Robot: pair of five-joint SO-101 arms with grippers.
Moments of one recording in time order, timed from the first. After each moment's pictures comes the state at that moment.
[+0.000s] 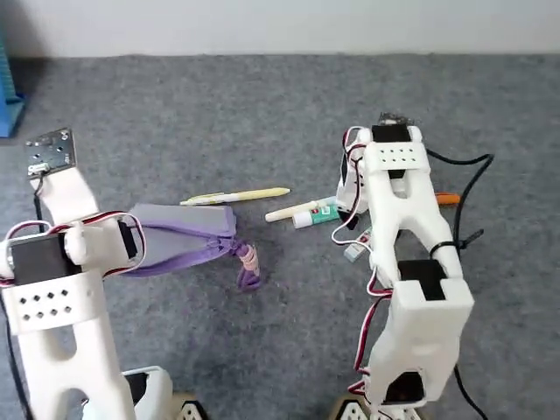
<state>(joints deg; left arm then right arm) -15.7 -38.2 23.0 98.6 13.8 -5.5 24.7 -10.6 87.6 -24.0</state>
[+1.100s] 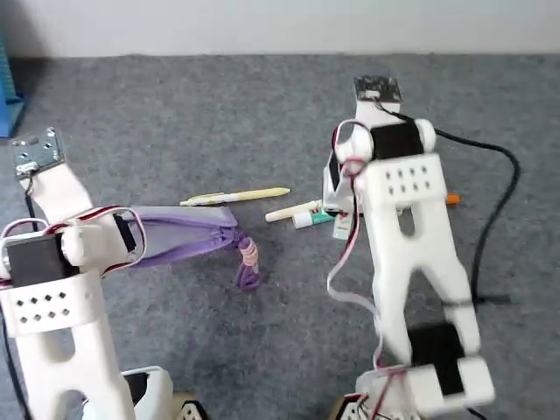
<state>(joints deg) -14.5 -38.2 19.5 99.4 19.7 -14.1 -5.8 -10.6 100.0 -14.5</state>
